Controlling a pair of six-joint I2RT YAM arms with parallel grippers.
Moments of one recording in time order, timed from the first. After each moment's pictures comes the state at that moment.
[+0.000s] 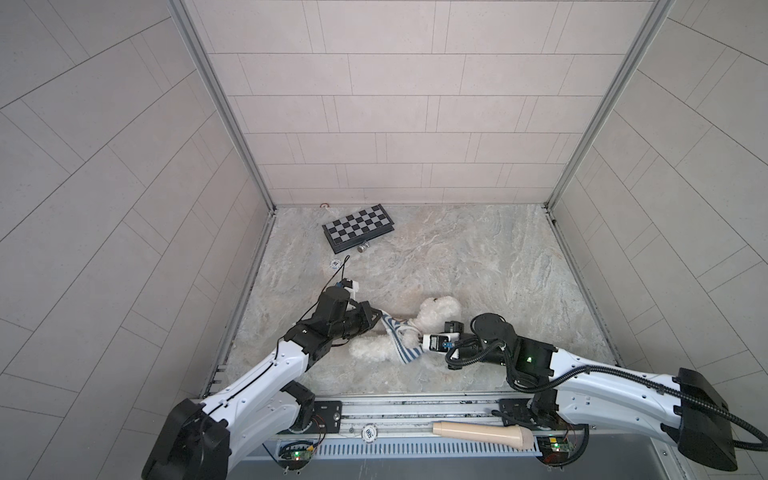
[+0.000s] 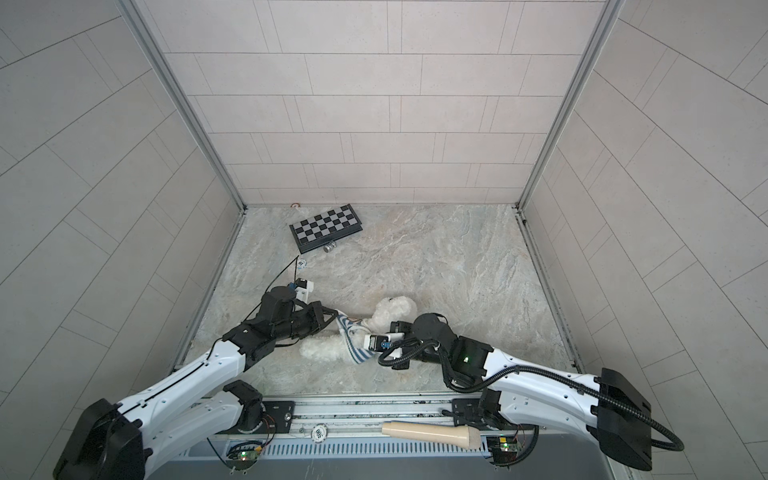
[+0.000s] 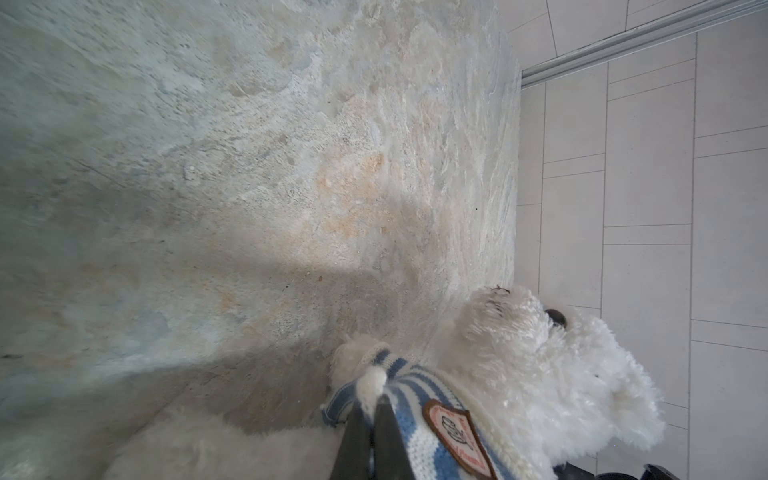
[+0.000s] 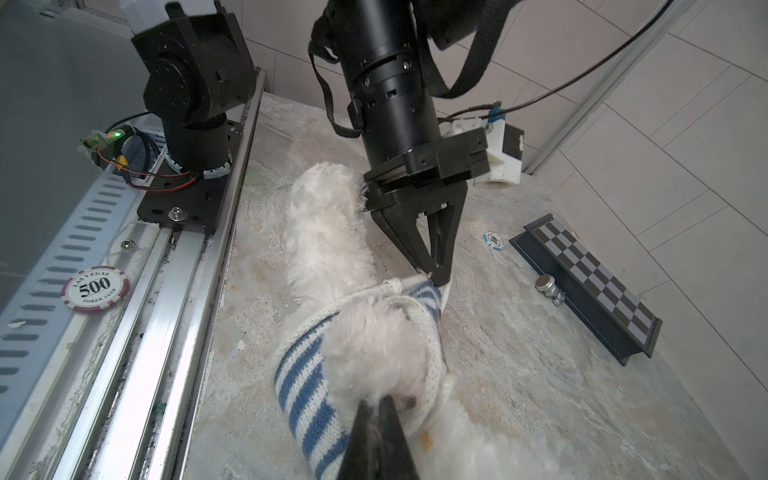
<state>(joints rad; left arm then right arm) -0.50 0.94 0.42 -0.14 0.33 -0.93 1.02 0.92 0.43 0.13 -0.19 -0.46</state>
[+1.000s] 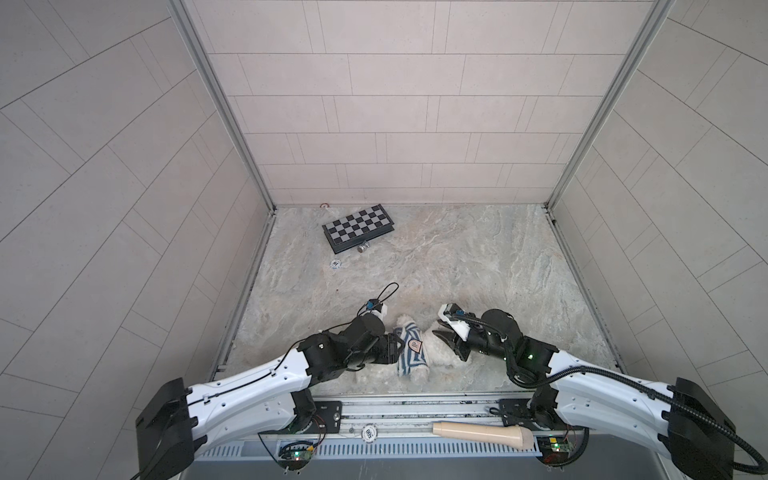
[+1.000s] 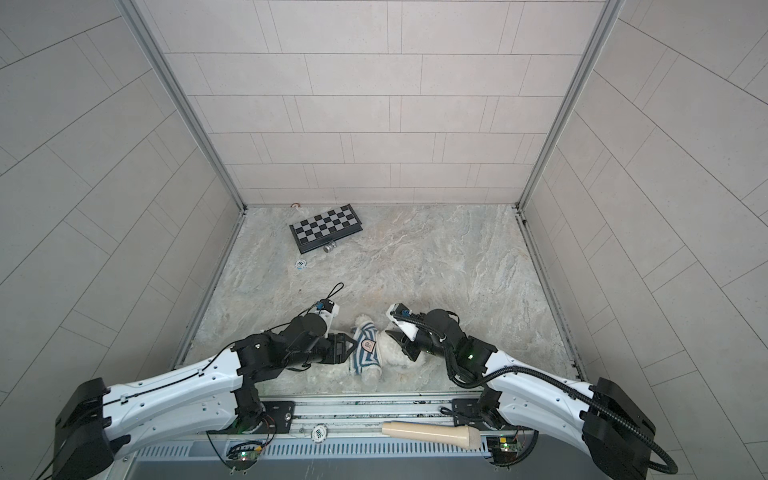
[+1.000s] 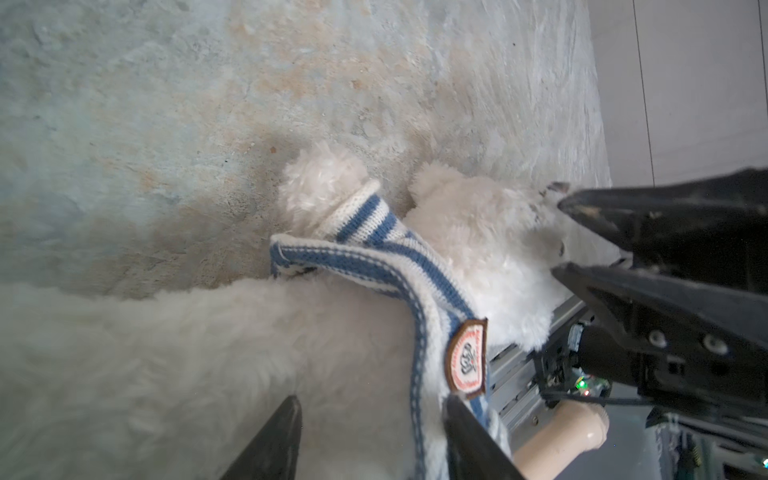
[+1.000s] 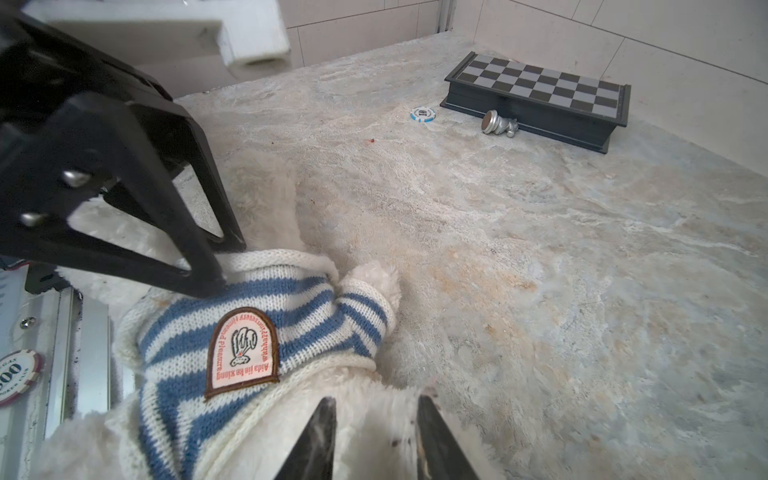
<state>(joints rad) -1.00 0.89 0.52 -0.43 0.00 -0.88 0.83 0.90 0.33 0.13 -0.14 -0.05</state>
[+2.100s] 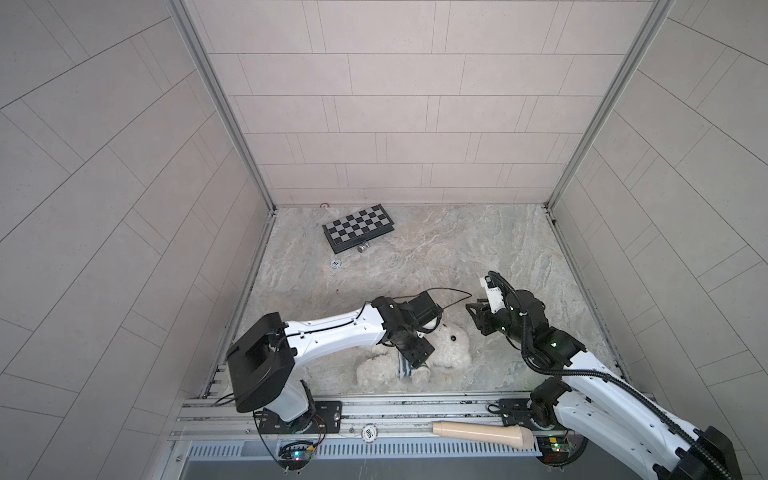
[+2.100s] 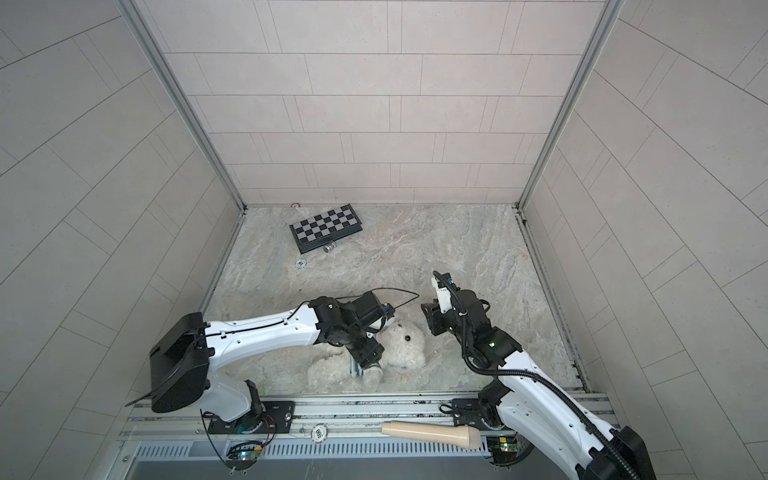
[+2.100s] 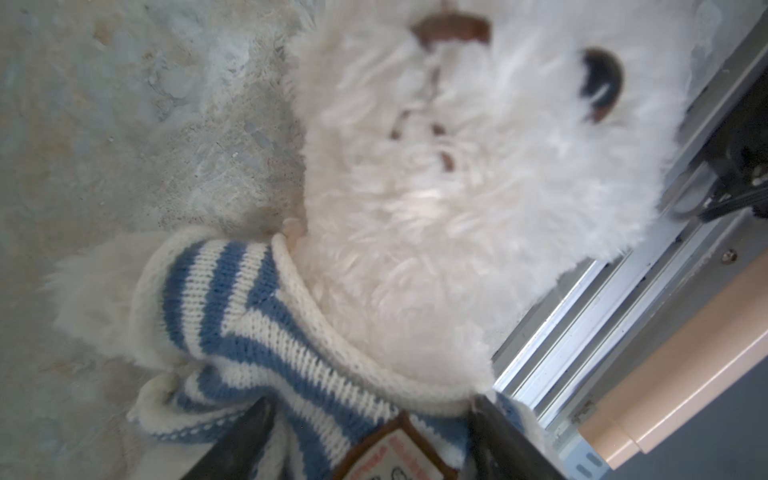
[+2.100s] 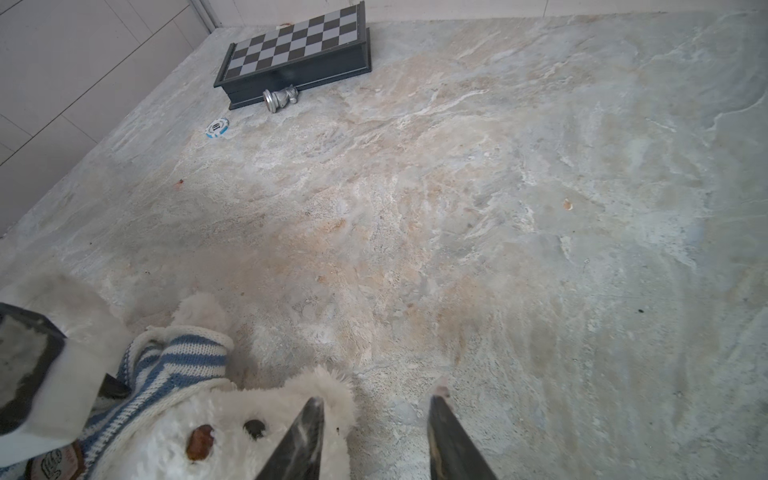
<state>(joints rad) -1.06 1.55 1.04 -0.75 0.10 -0.21 0.48 0.76 0.42 -0.22 -0.05 0.23</state>
